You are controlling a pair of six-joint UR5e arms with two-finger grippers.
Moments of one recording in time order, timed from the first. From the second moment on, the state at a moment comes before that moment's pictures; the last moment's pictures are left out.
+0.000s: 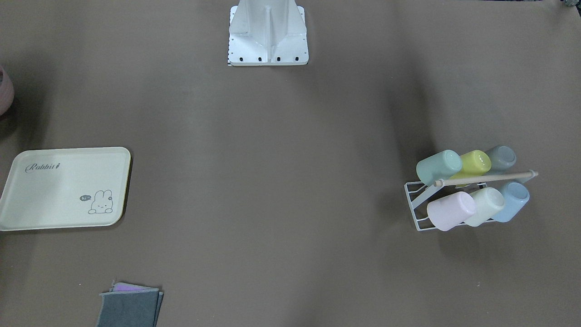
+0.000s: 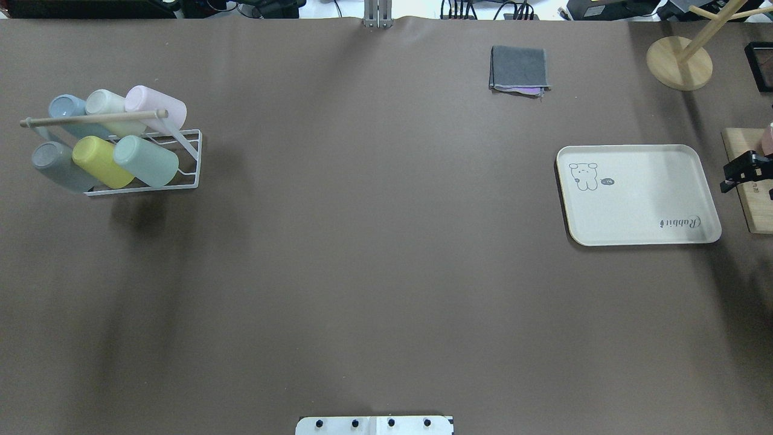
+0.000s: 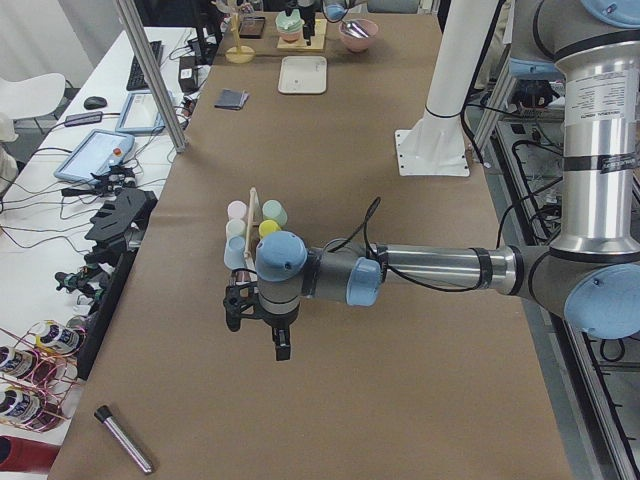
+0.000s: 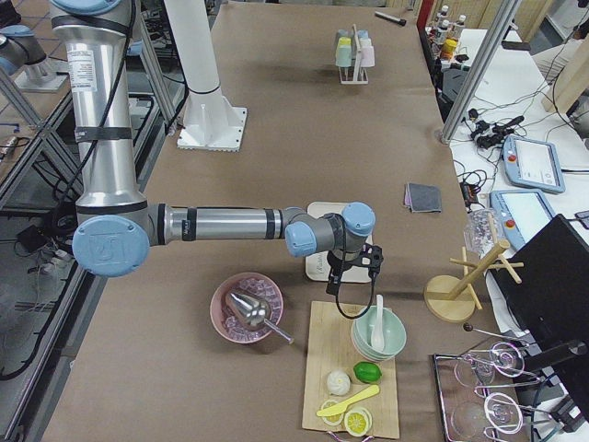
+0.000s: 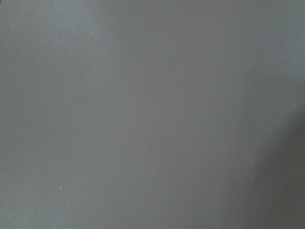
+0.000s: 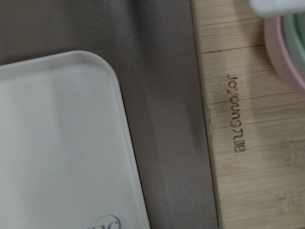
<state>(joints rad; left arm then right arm) -1.59 -1.49 -1.70 -1.68 -2.33 -0.30 1.23 -1.51 1.48 -1.32 2.32 0.59</state>
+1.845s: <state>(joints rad) -1.03 -1.83 -2.14 -1.37 -2.17 -0.70 1.14 -1.52 1.43 -1.27 2.29 0.63</state>
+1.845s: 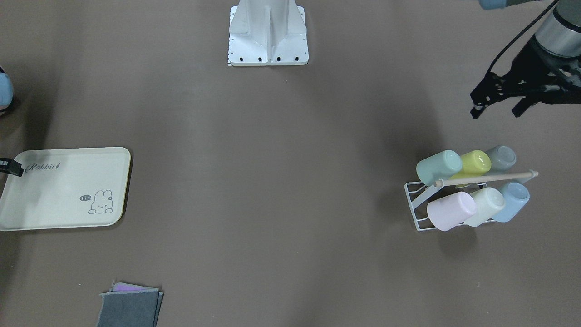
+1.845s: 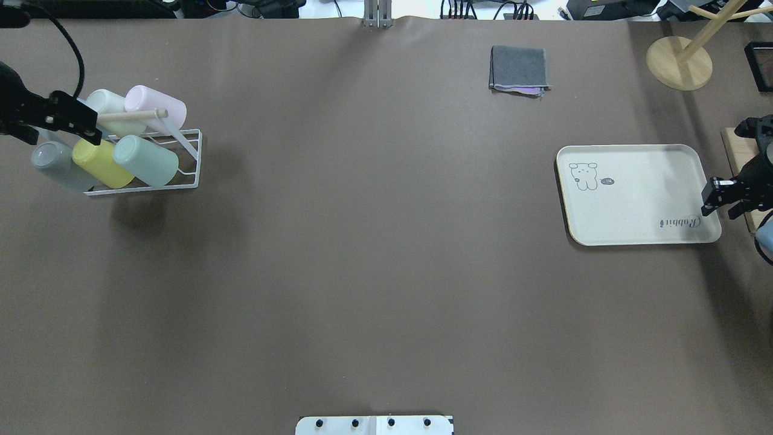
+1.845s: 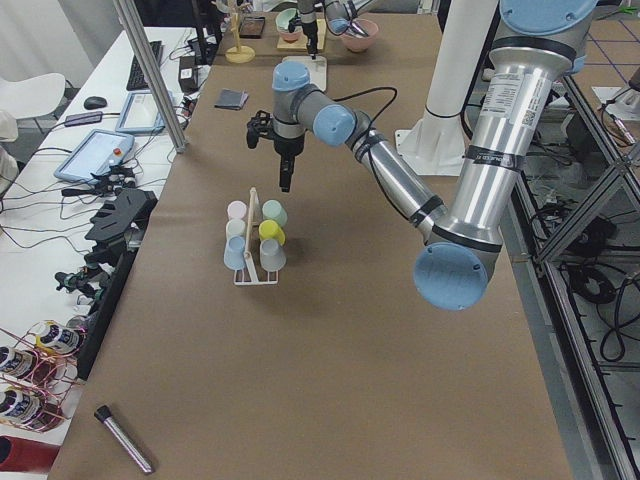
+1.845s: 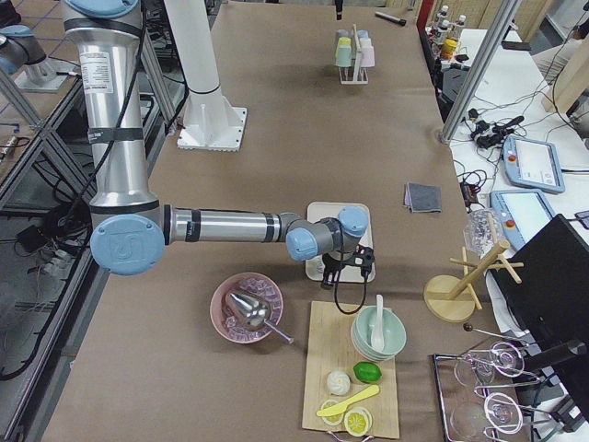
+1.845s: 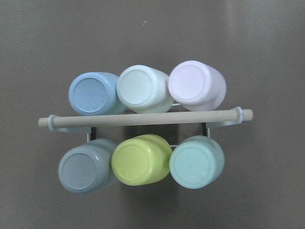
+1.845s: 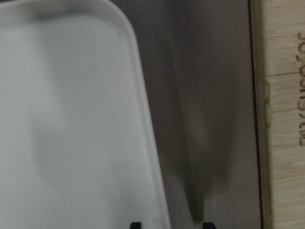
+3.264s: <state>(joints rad) -0.31 -1.69 -2.20 -1.34 -0.82 0.51 1.14 -1.51 1.41 -1.27 2.30 0.61</state>
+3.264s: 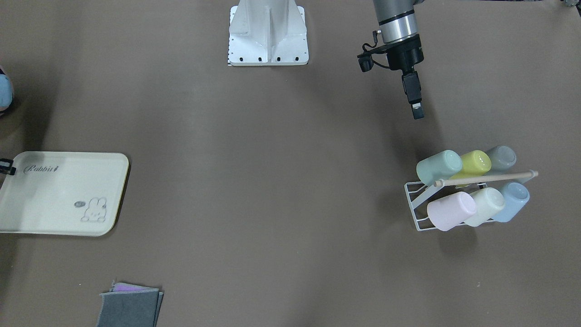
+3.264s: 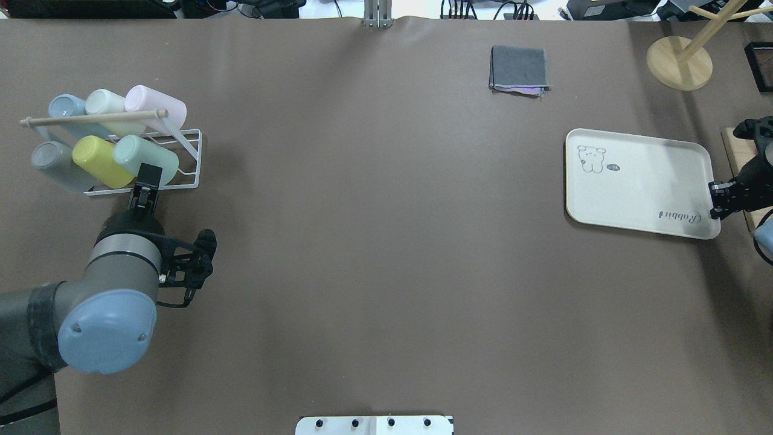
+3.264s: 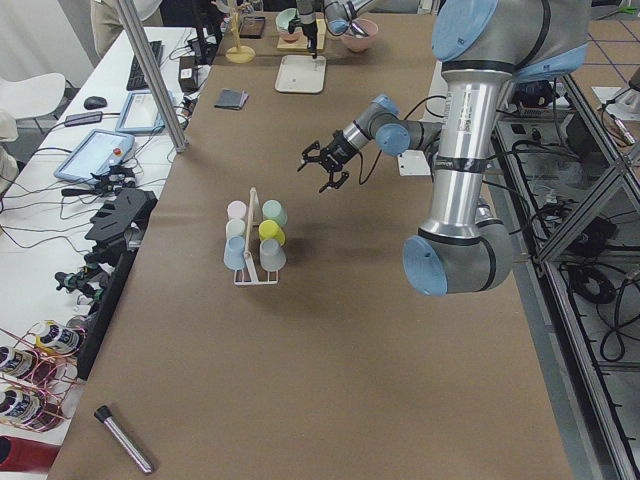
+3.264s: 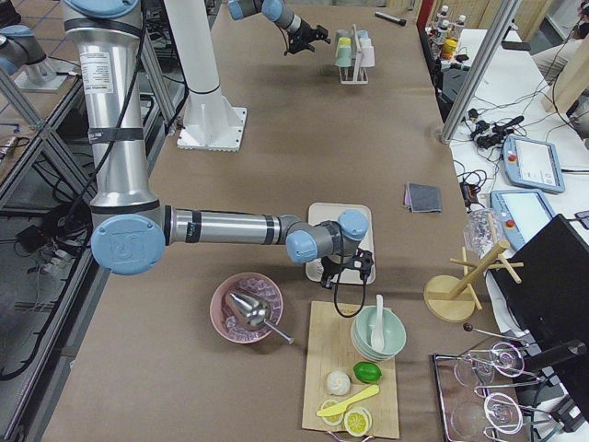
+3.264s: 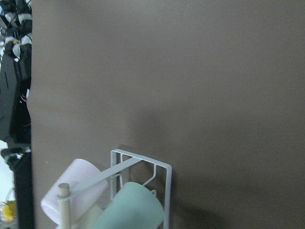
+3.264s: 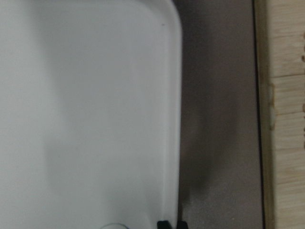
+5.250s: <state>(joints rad) -0.32 -1.76 -1.82 -1.34 -0.39 0.95 1.03 -1.32 1.68 -1.28 2.47 0.72</state>
